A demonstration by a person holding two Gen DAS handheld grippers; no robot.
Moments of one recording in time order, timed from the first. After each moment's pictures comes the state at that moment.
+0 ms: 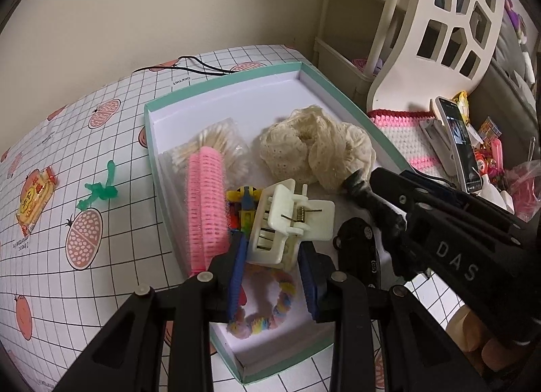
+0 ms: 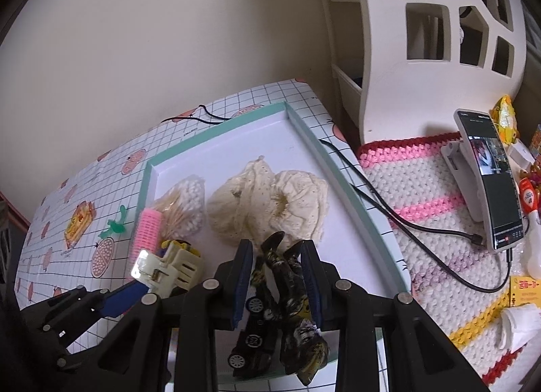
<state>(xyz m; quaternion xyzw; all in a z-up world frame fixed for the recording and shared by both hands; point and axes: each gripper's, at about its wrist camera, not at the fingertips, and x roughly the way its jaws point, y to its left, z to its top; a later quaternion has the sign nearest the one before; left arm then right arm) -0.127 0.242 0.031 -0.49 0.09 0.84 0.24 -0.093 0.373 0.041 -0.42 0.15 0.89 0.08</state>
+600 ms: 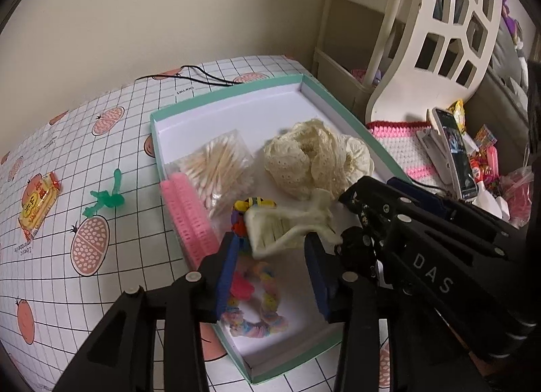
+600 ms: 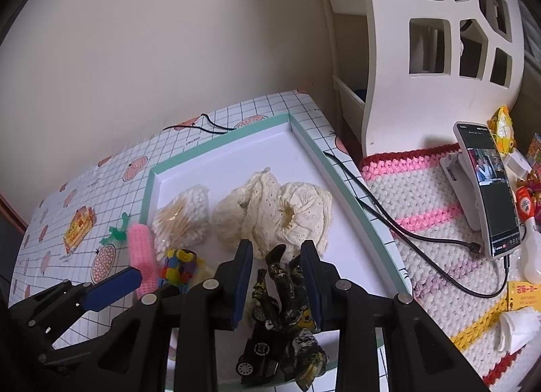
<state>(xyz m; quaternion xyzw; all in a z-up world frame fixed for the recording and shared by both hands) -0.127 0.235 0.042 -0.47 0.08 0.84 0.25 -0.095 0.369 0.048 -0.40 0.14 0.90 0.09</state>
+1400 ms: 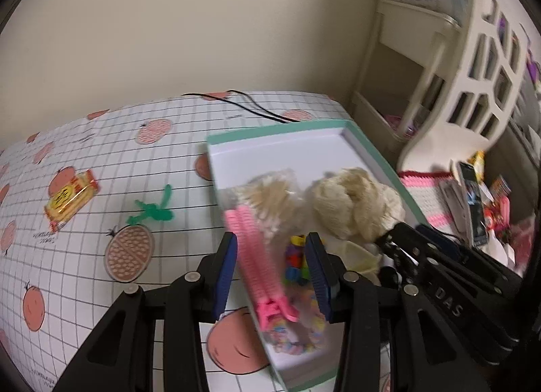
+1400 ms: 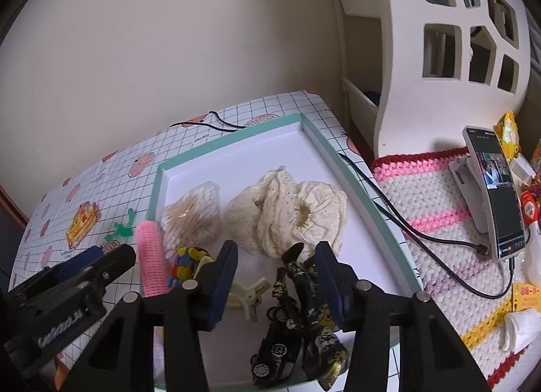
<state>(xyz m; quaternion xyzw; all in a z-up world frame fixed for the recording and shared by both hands) -0.142 0.194 0.060 -0.43 0.02 0.89 0.18 -0.098 0.355 0.046 -0.40 0.13 0.90 0.08</state>
